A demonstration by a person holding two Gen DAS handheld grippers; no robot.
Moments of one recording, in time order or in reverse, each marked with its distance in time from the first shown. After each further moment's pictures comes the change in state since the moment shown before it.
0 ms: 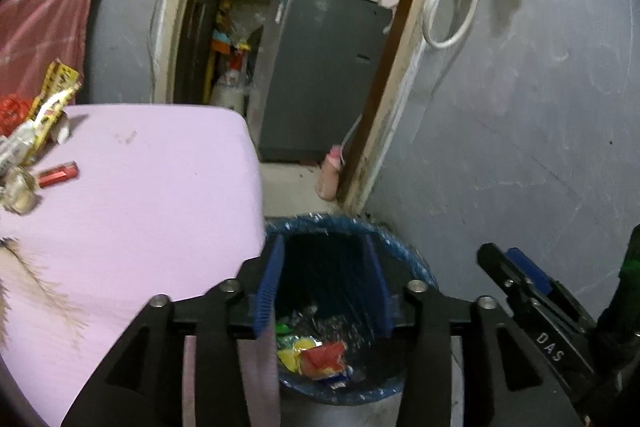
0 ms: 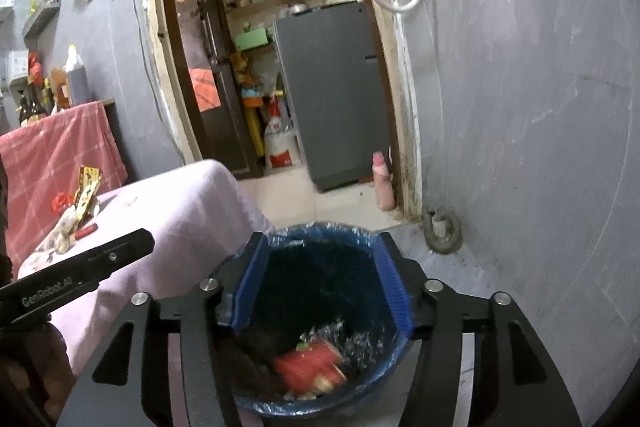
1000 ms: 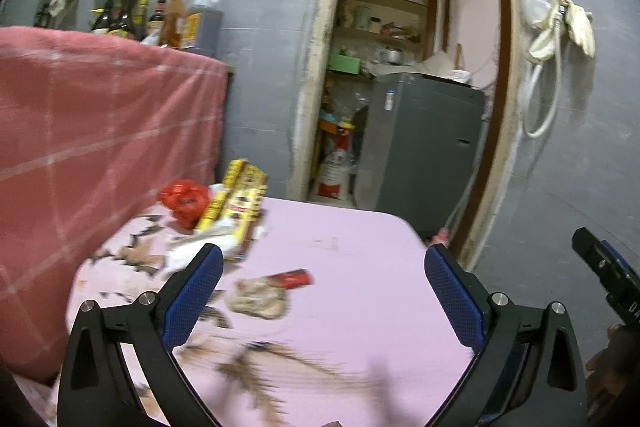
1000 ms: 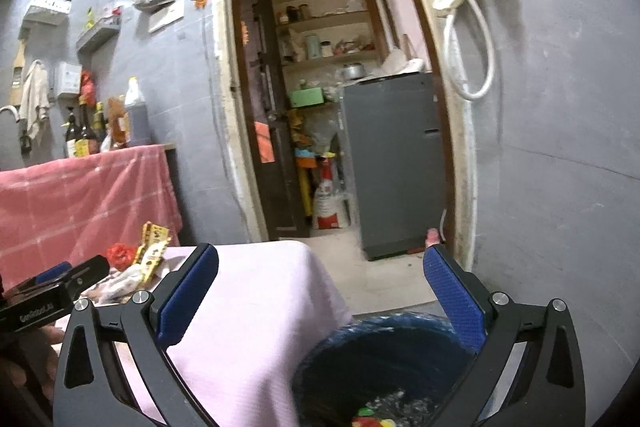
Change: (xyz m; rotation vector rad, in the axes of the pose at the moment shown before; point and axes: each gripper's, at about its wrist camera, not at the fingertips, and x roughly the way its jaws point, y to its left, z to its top) left arm -0.122 0.123 0.037 -0.042 -0.260 0.339; right arm -0.015 0.117 0.055 -0.094 -0.195 0.150
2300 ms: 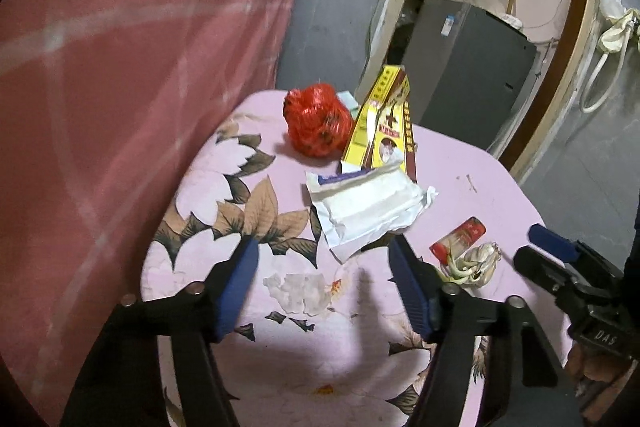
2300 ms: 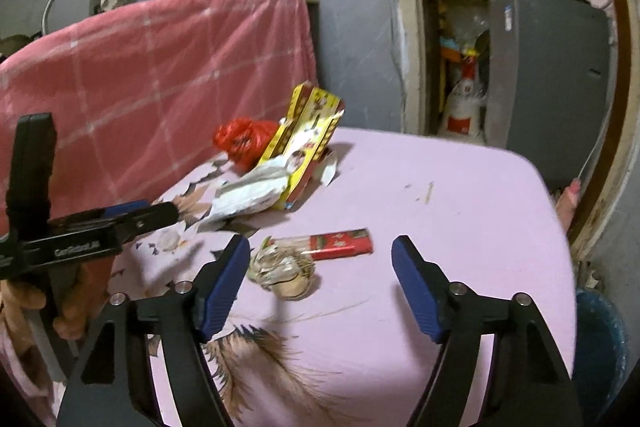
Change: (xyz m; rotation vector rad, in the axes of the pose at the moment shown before) left arm 0.066 0.171 -0.008 -0.099 0.394 -0.024; right arm 0.130 0.179 -0.059 -0.184 0.498 0.411
